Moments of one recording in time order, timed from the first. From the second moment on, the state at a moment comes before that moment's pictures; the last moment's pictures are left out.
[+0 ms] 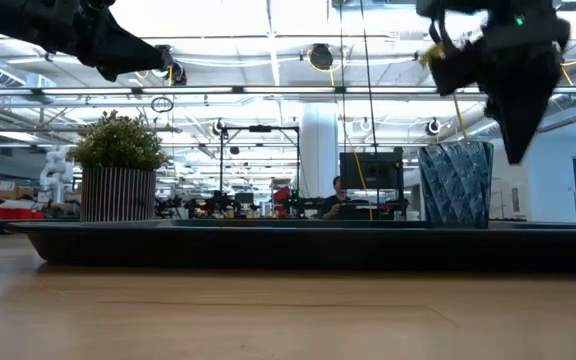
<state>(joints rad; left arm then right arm) 0.13 0.52 0.43 -0.08 -0.11 0.07 0.12 1.32 0.92 -1.06 -0.06 0.69</state>
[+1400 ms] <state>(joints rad) 0.13 0.52 0.43 -0.08 -0.11 0.08 0.06 1.26 0.80 -0.95 0.10 0.71</state>
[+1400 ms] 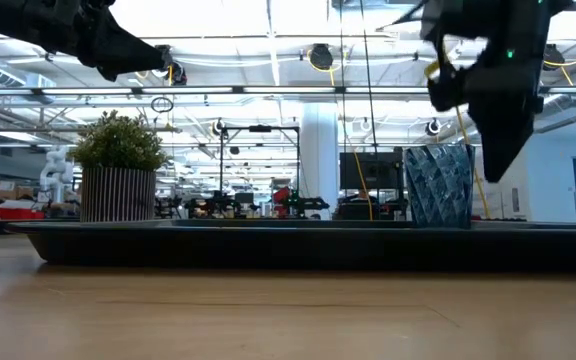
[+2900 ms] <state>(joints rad) 0.13 0.52 0.43 -0.02 -0.17 0.15 0.26 1.22 0.51 -0.78 0.19 1.37</state>
